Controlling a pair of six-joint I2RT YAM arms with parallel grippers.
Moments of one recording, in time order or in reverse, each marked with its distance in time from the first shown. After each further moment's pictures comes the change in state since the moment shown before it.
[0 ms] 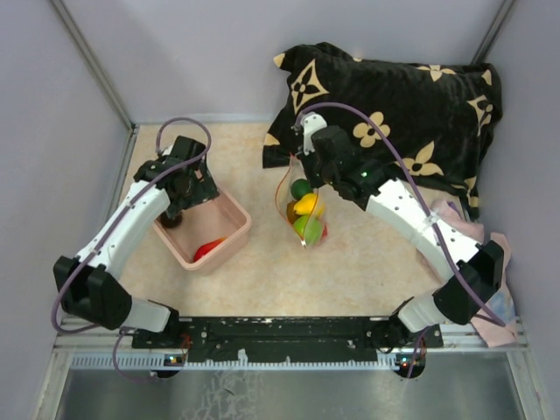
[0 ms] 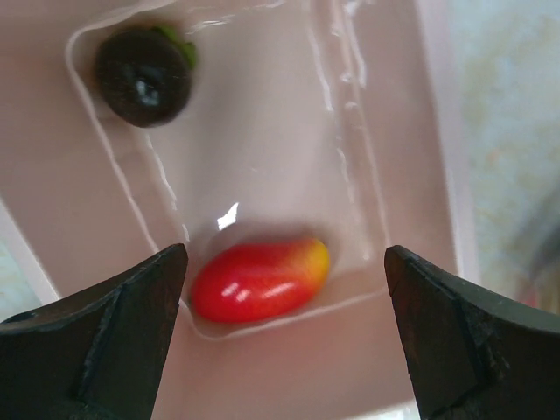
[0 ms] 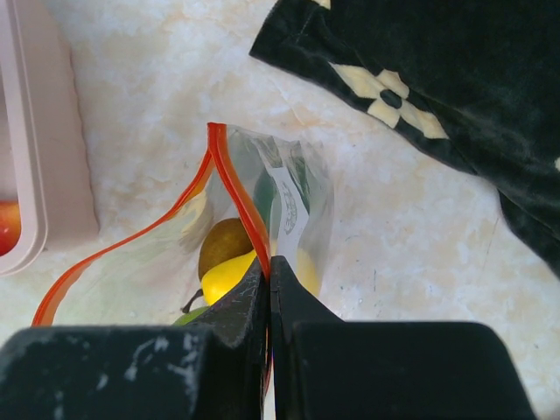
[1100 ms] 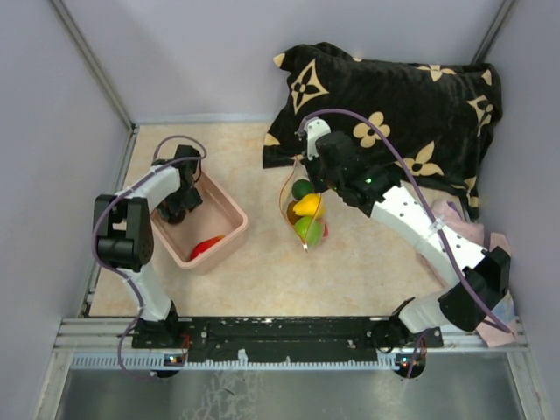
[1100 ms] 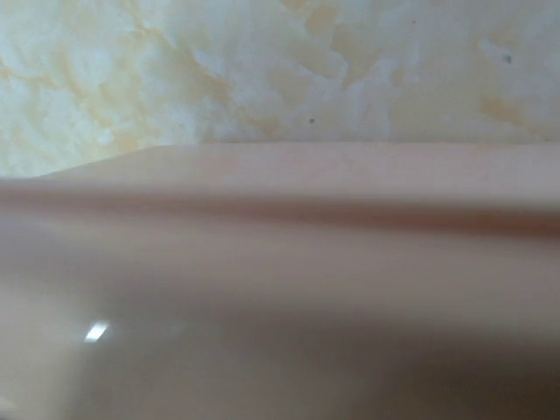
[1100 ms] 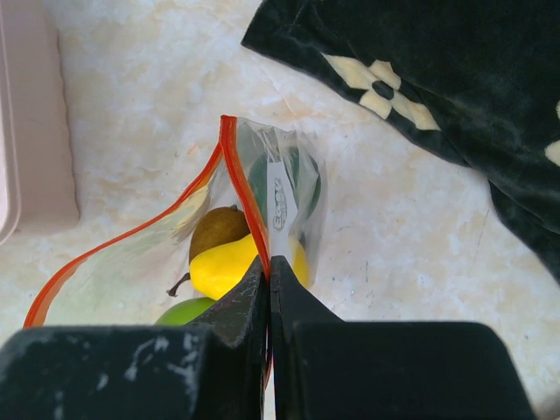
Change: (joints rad) left arm 0.239 0.452 -0.039 0.191 -0.197 0.084; right arm 0.000 -0.056 -0.077 0.021 0.008 -0.017
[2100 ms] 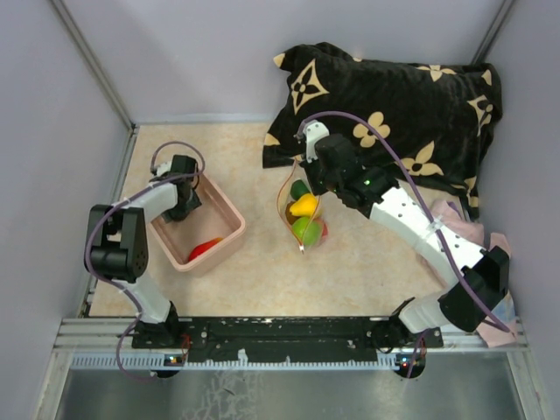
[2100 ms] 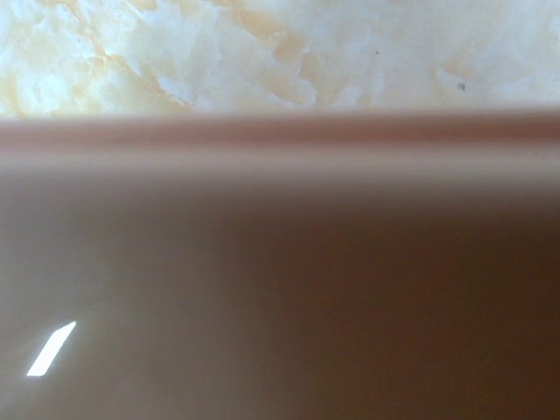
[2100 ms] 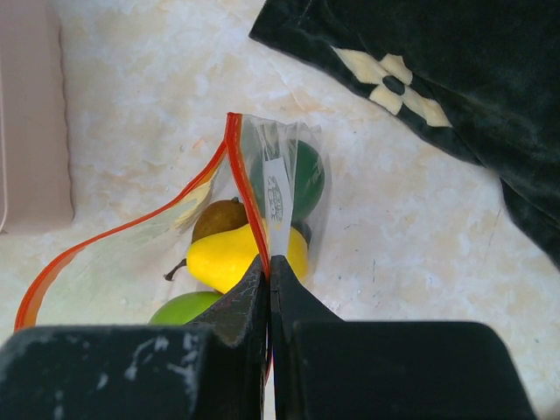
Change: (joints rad) left arm 0.000 -0.085 -0.209 0.327 0.017 0.008; right arm 0.000 -0.002 -0.028 0.018 -0.019 -0.001
